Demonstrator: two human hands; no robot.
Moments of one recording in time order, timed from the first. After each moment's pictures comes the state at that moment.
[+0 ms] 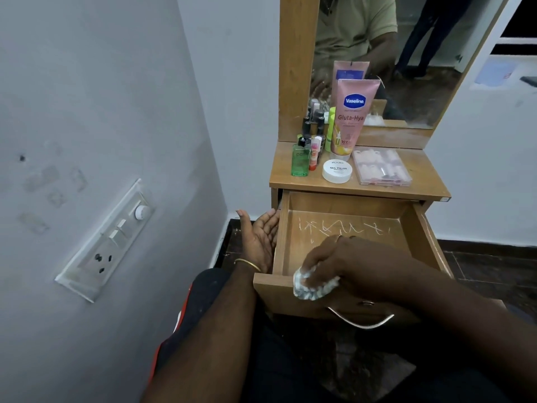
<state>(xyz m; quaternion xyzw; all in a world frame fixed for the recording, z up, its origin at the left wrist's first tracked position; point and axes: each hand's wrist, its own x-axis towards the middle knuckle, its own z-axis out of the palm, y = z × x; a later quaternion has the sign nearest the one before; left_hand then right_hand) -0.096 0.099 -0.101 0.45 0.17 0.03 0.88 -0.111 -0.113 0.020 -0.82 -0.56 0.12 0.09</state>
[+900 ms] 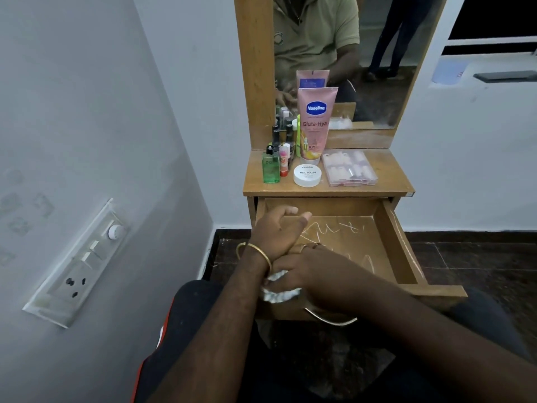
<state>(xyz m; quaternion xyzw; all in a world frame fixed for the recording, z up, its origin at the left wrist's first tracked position) -0.098 0.041 -0.026 0.83 0.09 0.03 0.55 -0.132 -0.108 0.000 -0.83 -0.55 0.05 0.11</state>
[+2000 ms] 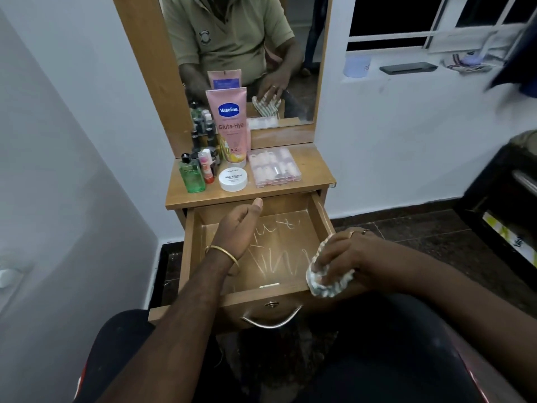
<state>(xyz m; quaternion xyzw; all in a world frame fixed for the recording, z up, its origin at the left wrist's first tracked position) -0.066 -0.024 -0.023 0.84 0.04 0.04 0.54 -0.108 -0.295 0.003 -0.89 -0.43 0.07 0.16</state>
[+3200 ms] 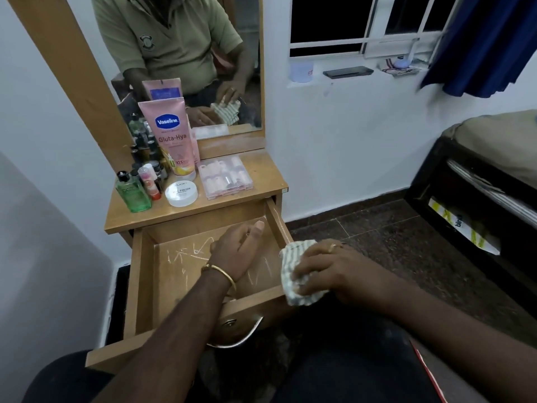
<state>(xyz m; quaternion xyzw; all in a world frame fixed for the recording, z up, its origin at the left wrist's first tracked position) -0.058 -0.090 -0.051 0.90 -0.07 0.01 0.43 -0.136 -0.331 -0.019 -0.90 -0.42 -0.05 0.13</state>
